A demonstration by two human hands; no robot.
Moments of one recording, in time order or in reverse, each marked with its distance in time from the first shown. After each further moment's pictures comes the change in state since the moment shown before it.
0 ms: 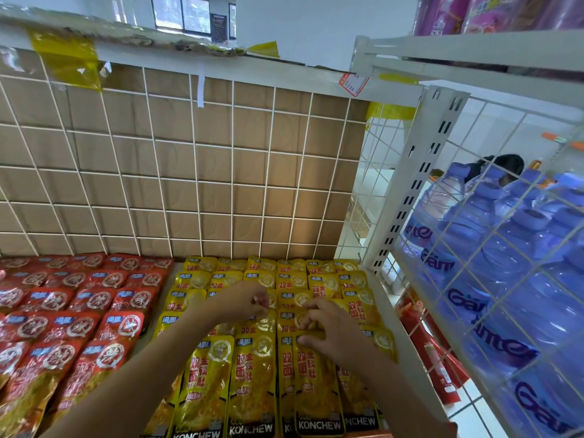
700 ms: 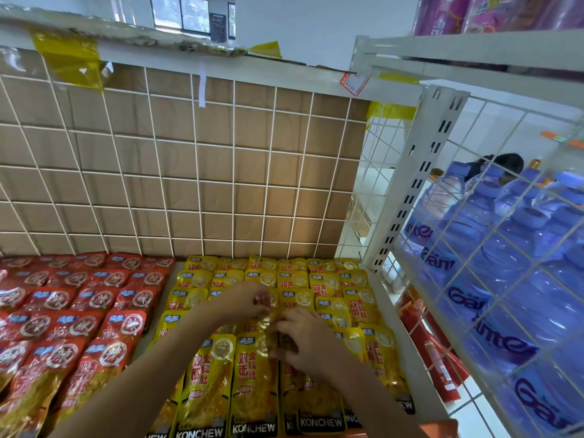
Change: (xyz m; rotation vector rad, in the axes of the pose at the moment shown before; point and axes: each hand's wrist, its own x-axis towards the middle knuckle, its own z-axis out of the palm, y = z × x) left_hand -0.004 0.003 0.002 -0.025 0.036 0.003; right_hand 0.009 -0.032 0.024 -0.215 -0.107 -0.129
